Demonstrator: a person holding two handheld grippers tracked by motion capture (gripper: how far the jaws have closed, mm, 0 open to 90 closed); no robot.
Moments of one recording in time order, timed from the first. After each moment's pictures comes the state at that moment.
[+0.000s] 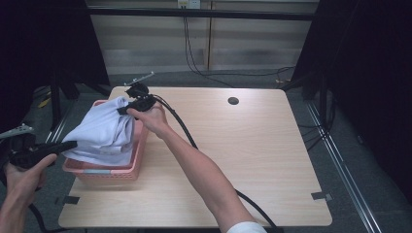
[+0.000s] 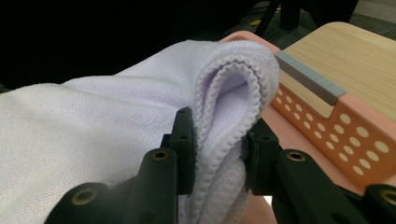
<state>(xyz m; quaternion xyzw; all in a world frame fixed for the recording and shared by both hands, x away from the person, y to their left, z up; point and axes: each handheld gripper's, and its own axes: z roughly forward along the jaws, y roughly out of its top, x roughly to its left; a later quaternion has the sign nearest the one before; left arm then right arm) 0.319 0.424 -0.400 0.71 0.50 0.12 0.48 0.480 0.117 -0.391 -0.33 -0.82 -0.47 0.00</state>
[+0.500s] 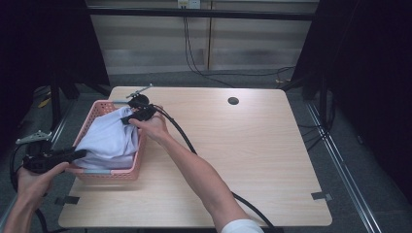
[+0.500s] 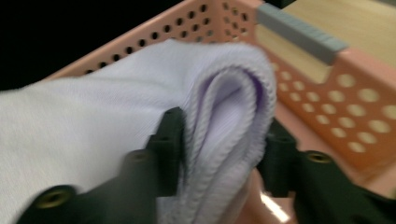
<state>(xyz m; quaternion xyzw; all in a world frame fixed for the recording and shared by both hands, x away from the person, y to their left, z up) 0.316 0.401 -0.418 0.75 0.50 0.13 0.42 0.486 0.122 -0.435 -0.34 -0.83 -0.44 -0.03</state>
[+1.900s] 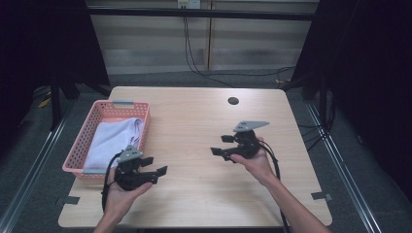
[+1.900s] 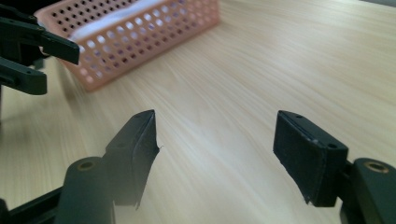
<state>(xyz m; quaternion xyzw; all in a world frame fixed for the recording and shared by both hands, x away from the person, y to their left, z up) 0.269 0.176 -0.440 0.79 0.40 0.09 0.45 0.324 -0.179 -0.434 -0.35 -0.80 -0.48 -0.09</state>
